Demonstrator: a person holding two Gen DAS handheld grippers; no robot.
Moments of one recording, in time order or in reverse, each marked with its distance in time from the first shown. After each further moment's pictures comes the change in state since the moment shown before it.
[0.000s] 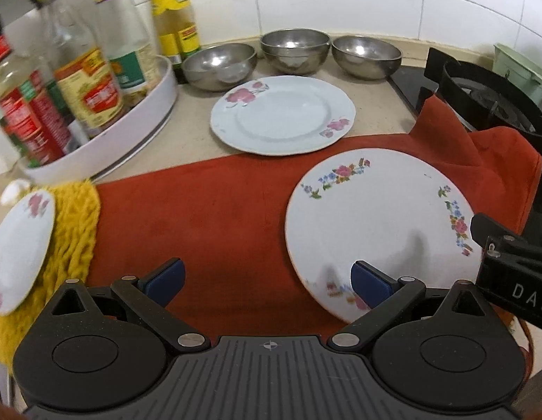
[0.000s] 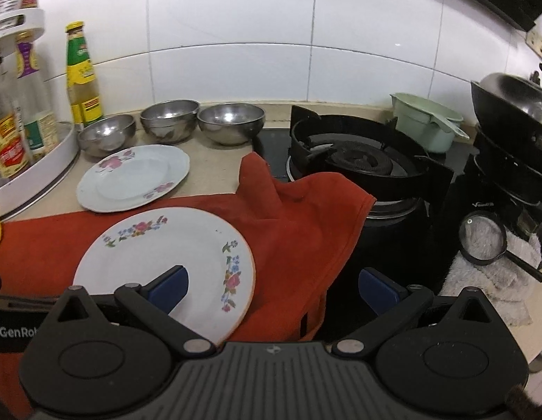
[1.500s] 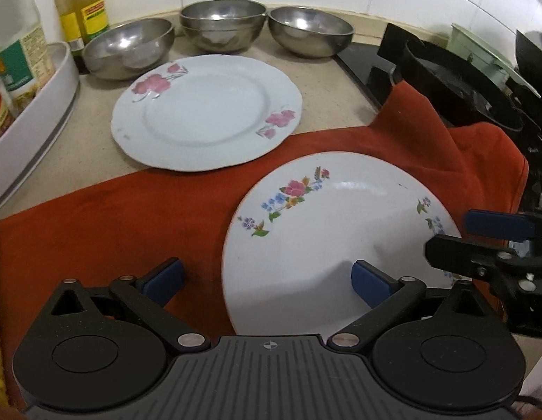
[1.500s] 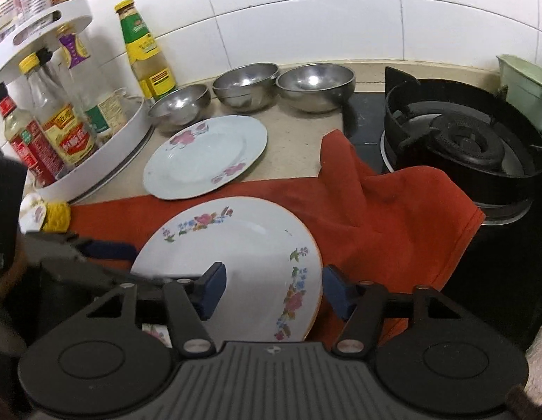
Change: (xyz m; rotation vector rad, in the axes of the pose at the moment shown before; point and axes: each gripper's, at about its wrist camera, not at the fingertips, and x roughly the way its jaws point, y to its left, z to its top) left arm 0.068 -0.004 0.033 0.088 0.075 -0.269; right arm 0.051 -0.016 0.032 -0.047 0.184 0.426
